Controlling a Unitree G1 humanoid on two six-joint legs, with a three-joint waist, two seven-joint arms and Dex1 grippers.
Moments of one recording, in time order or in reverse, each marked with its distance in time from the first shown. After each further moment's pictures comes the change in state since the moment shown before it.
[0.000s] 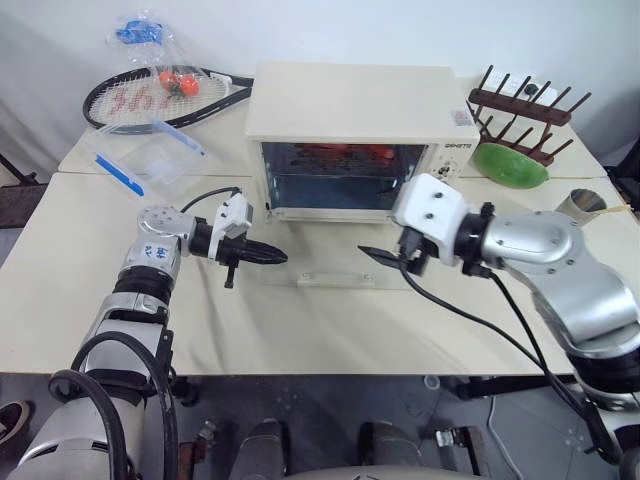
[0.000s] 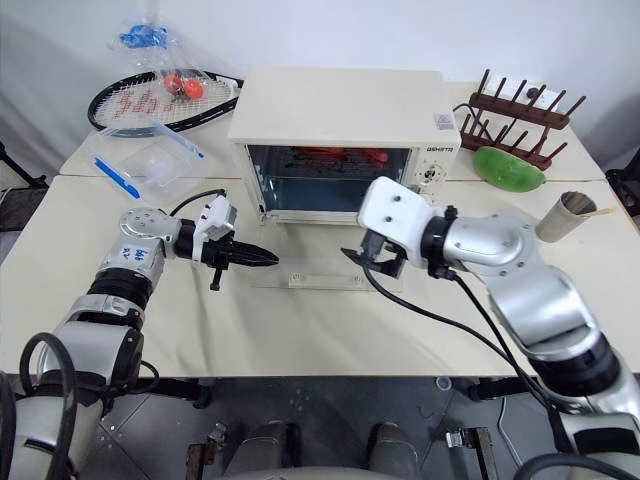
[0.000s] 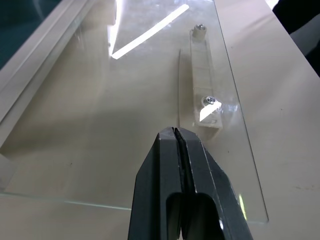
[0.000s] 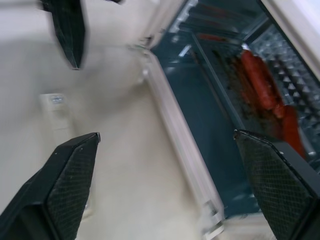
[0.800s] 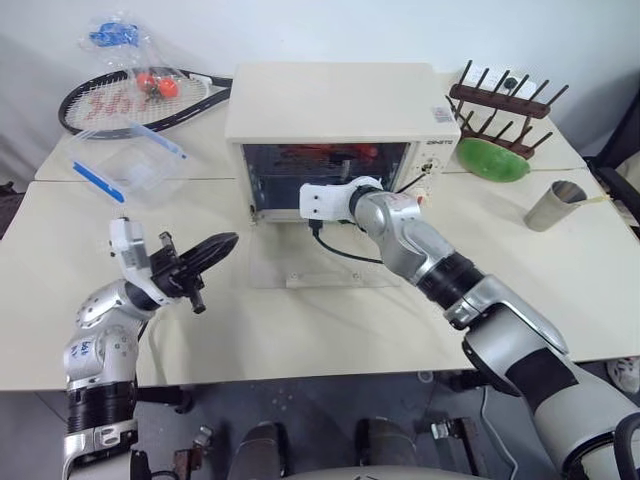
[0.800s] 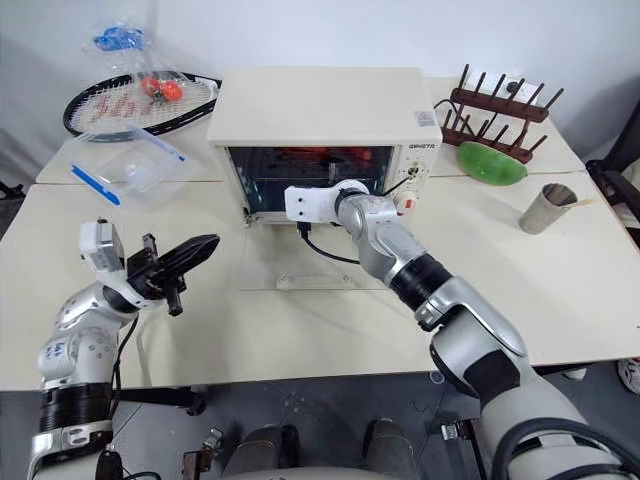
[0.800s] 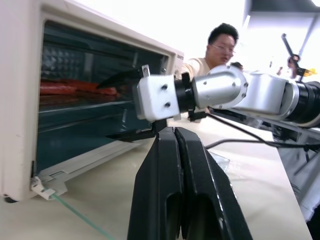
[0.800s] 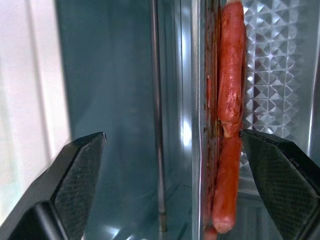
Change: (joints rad) left arm 0.682 -0.058 0.403 -0.980 -0.575 0.445 0.396; right arm -0.414 0.471 0.379 1.055 -0.709 -0.438 -0.353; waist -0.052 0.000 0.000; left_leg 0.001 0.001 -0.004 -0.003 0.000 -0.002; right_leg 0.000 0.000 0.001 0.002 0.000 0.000
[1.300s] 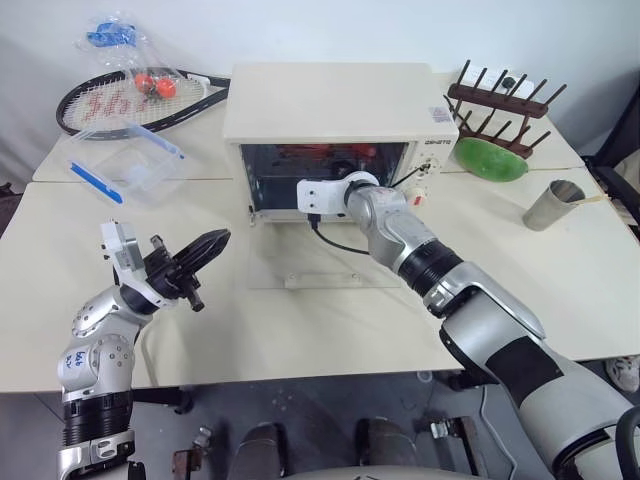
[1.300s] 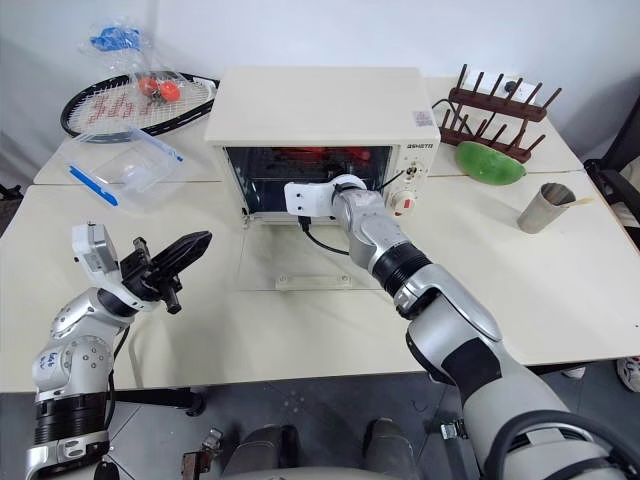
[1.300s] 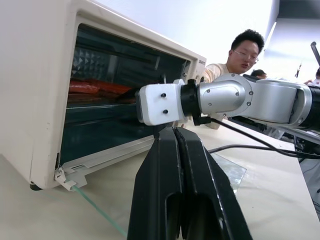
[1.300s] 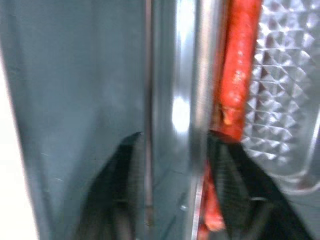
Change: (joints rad) left arm 0.025 -0.001 0.004 -0.029 -0.024 0.022 0.103; right arm -0.081 0.081 -0.012 0.214 -0.080 -0.010 -0.067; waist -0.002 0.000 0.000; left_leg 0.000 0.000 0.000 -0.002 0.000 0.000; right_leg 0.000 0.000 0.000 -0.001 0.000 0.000
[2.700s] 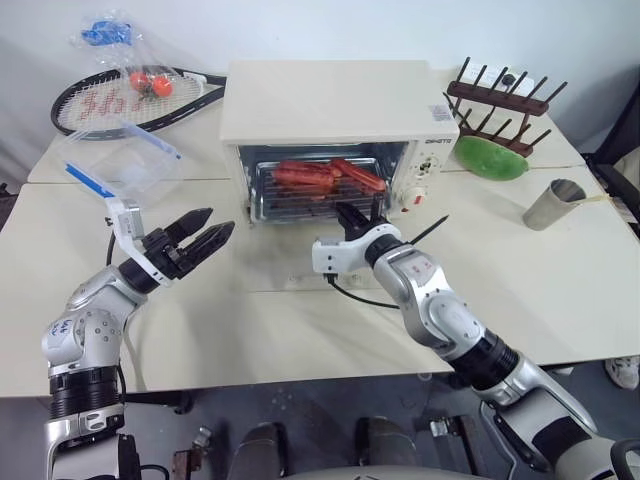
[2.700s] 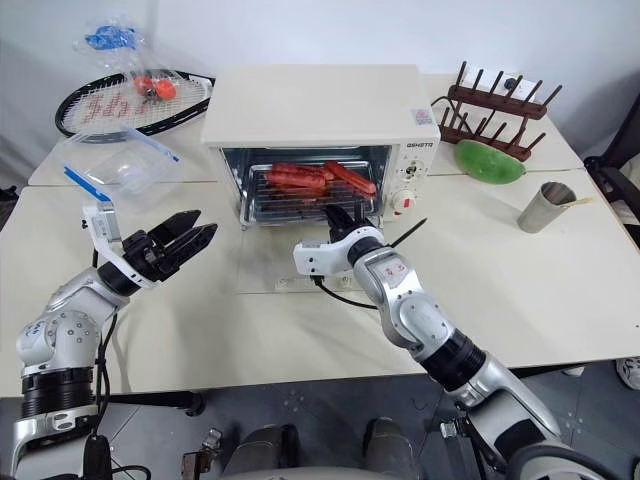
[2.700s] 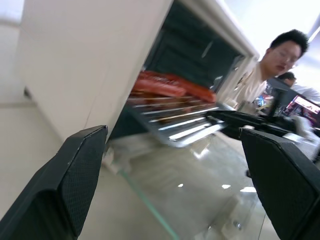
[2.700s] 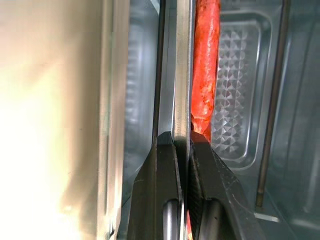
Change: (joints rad) left arm -0.120 0.094 0.005 0.086 -0.041 0.288 0.175; right arm 0.599 -0.234 -0.070 -0.946 -0.316 0.021 0.086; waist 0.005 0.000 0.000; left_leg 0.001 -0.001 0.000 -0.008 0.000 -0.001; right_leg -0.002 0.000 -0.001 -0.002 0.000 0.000
